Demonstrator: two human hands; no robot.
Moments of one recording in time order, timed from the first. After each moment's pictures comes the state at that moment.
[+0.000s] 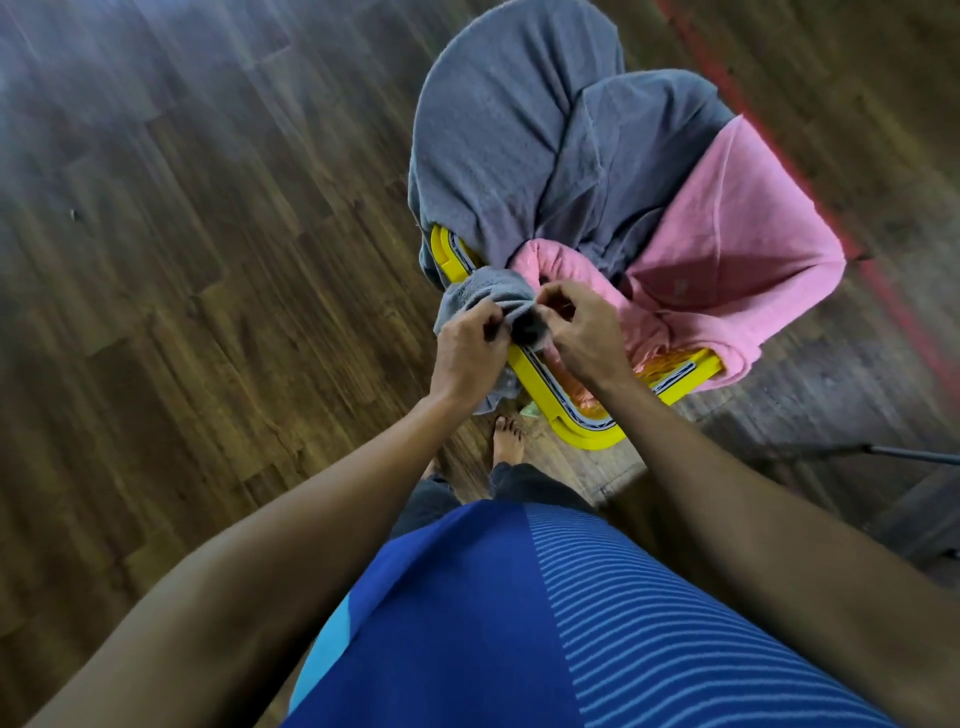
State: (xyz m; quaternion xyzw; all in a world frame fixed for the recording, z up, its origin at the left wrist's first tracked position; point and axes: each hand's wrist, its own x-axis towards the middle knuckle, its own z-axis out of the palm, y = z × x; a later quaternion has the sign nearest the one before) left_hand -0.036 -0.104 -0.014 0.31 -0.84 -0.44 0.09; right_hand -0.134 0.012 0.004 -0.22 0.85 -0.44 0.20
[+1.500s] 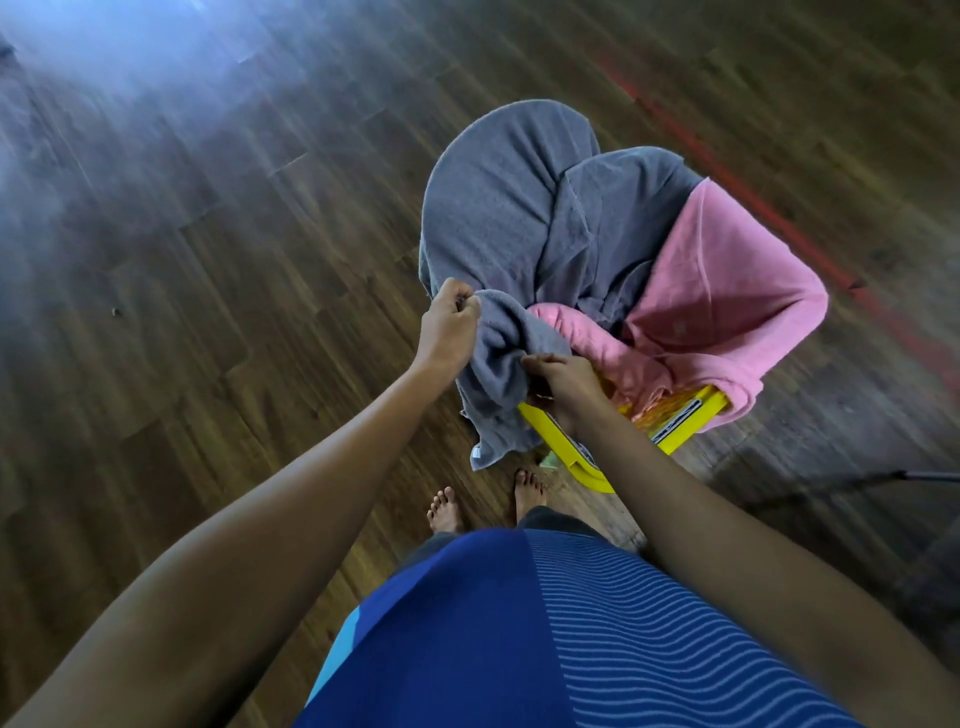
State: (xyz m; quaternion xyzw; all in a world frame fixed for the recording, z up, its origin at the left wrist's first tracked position) left_hand -0.083 -0.177 0.037 0.36 -0.75 -0.55 0.04; right_hand -0.113 -0.022 0.017 0.18 0.63 -0.63 0.42
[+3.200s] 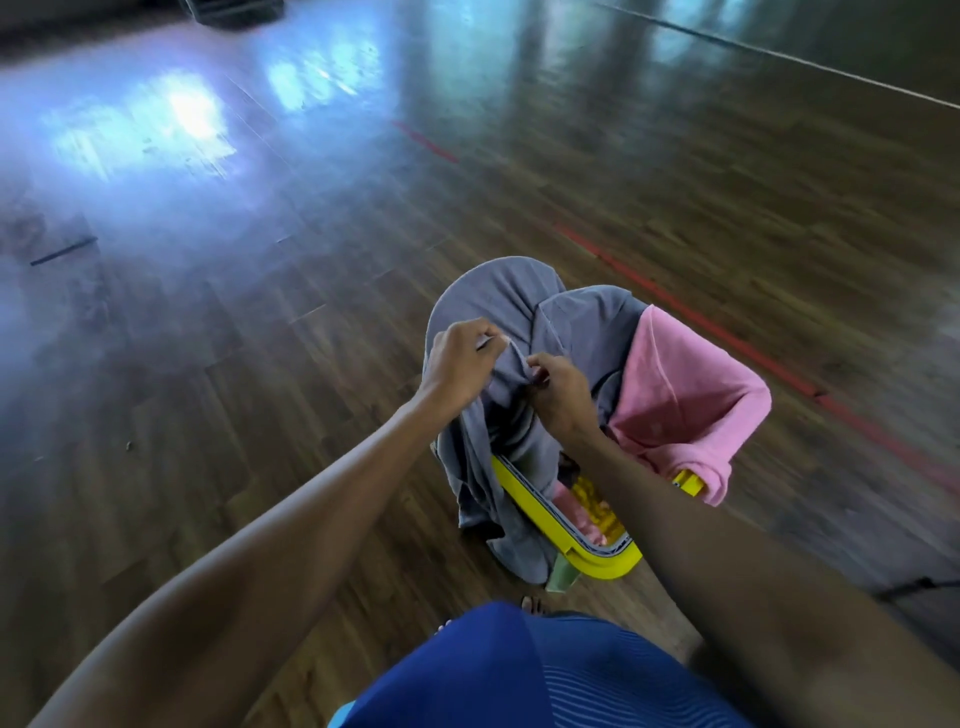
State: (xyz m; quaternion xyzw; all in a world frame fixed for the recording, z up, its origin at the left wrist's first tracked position) left_hand -0.090 -0.166 0.158 0.19 -0.87 -0.43 0.12; right_hand -0.156 -0.030 0.079 -0.21 0.88 -0.41 0.09
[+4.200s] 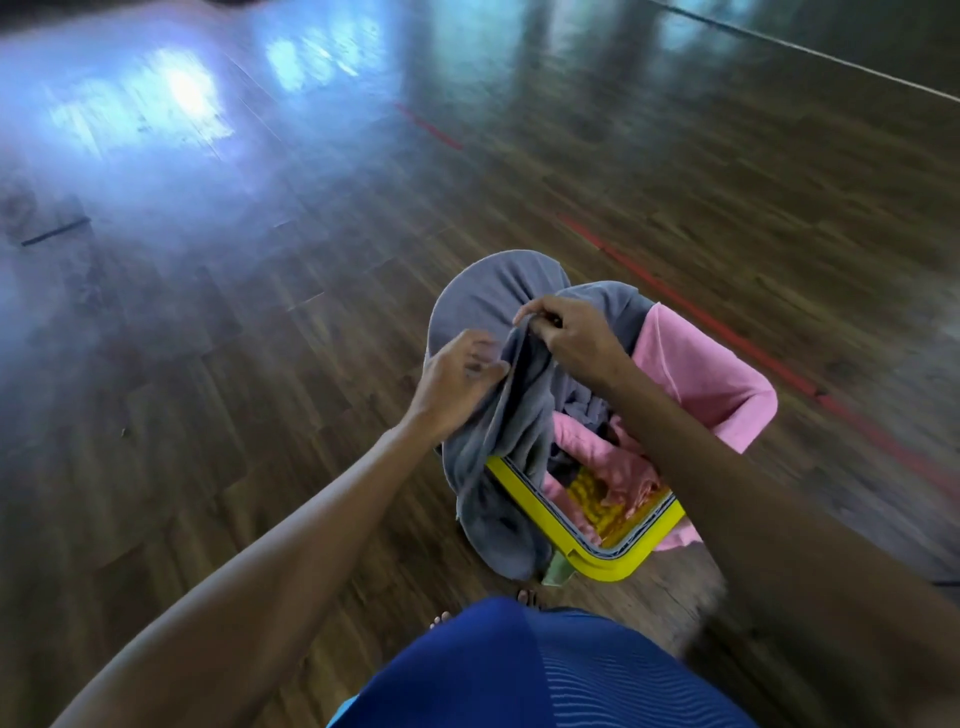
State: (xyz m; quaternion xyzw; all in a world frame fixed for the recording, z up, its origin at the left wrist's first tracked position) left_hand -0.075 -0.182 0.123 0.18 -0.85 -0.49 0.11; right_hand -0.185 -0.040 0.163 -0.31 0.83 -0.45 0.11
